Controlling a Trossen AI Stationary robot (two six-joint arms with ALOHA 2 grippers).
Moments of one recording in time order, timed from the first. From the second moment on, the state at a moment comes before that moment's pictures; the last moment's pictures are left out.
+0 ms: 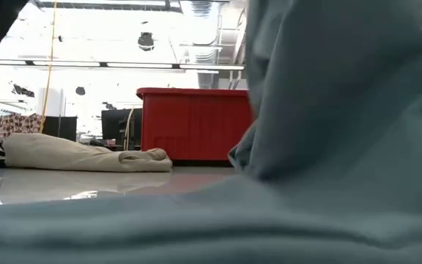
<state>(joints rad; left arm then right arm) 0.00 2.02 1.81 1.29 0.08 -1.47 -0.28 1.76 2.24 -1.57 0.59 0.38</state>
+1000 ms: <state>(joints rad) -0.16 0.49 0.73 -0.67 -0.53 -1.36 -0.27 2.24 2.21 -0.58 0.18 0.11</state>
